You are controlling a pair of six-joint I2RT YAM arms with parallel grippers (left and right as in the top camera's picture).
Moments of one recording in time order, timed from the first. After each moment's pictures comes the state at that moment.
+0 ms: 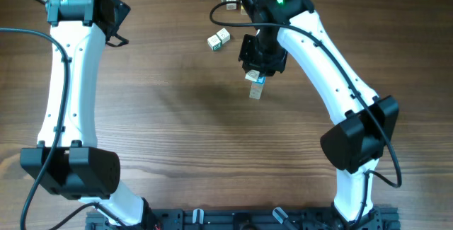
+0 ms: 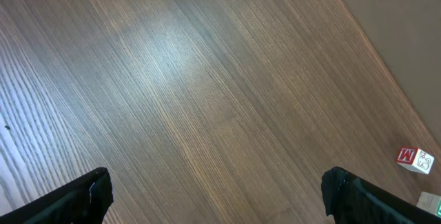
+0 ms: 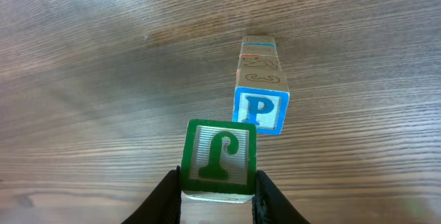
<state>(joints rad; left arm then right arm) -0.01 1.81 1.91 -1.23 -0.43 -0.96 0.49 2.09 2.11 -1.52 -0.15 0.72</state>
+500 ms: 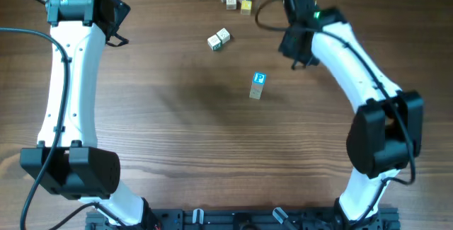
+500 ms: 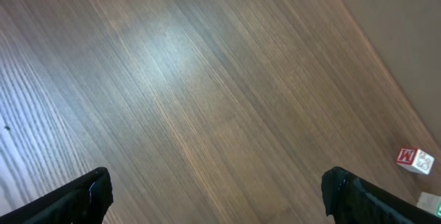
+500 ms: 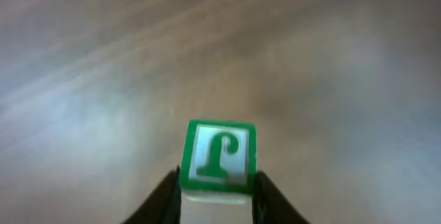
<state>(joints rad) -0.01 1.81 1.91 -1.23 -0.43 -0.96 0.29 1.98 1.63 -0.95 0.20 0.68</state>
